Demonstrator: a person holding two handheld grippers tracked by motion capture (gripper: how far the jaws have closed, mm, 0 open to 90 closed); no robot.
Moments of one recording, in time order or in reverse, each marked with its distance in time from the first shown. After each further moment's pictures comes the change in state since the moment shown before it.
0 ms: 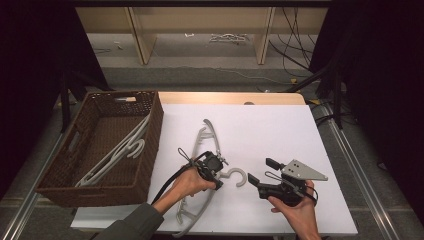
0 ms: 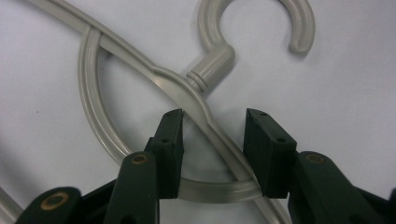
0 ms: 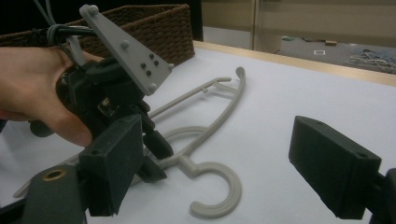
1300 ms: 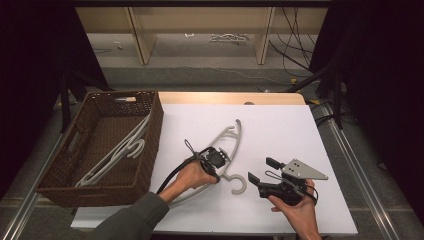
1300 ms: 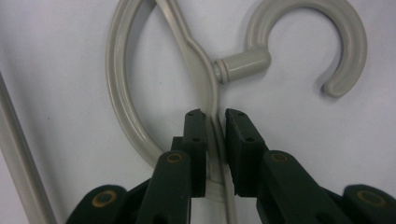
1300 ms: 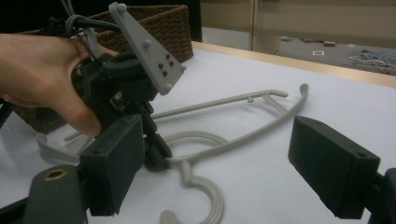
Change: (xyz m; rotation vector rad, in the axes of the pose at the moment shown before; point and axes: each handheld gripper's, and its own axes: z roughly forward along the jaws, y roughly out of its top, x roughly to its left) left arm 0.012 0.013 0.000 0.085 -0.023 0.016; right arm -0.001 0.001 0.001 -0.010 -0.001 0.001
